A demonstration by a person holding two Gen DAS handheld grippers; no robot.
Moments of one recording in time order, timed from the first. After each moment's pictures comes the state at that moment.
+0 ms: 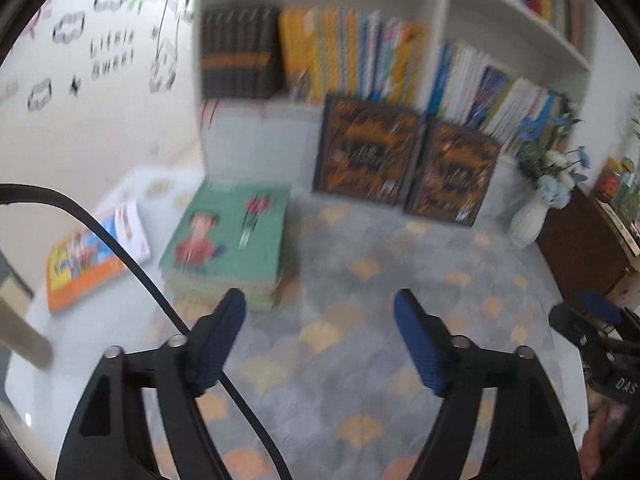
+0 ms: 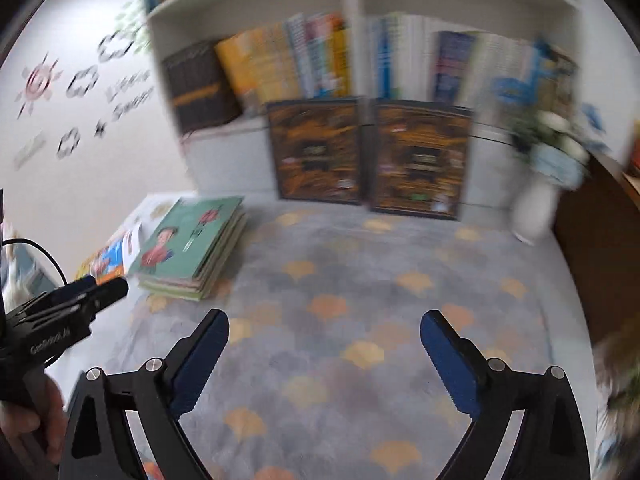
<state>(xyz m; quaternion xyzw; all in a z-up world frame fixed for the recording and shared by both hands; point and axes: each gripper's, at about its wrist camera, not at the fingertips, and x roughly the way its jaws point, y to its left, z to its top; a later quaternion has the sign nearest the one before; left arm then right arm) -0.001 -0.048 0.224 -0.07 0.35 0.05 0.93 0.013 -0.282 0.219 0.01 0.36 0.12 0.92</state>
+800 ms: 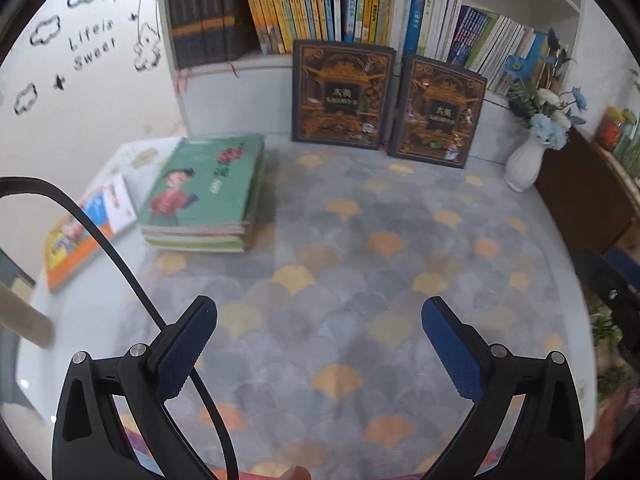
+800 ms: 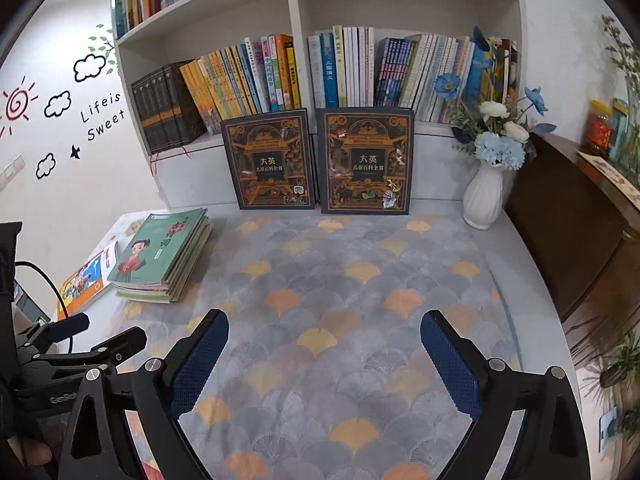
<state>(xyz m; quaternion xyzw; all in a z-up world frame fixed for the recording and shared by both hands) -0.012 -0.098 0.192 -0.04 0.43 0.06 0.90 -0.011 -0.307 0.214 0.01 0.36 0.09 0.93</state>
